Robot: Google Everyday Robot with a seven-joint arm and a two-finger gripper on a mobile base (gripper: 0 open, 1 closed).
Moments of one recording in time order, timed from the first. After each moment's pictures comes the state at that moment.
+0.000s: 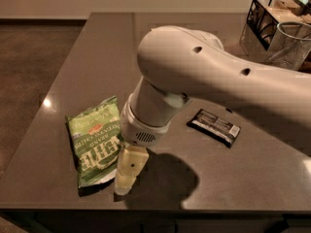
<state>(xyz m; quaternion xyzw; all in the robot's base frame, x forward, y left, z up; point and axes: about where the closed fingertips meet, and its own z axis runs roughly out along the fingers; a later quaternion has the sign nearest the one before) 0.398 0.059 0.828 -0.70 0.68 0.15 0.17</state>
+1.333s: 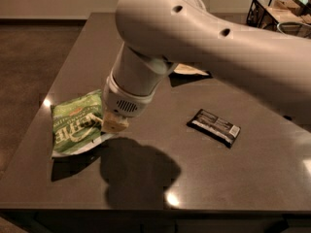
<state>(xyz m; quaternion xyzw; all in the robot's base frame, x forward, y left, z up) 0.435 0.087 0.870 -0.67 0.70 0.14 0.18</state>
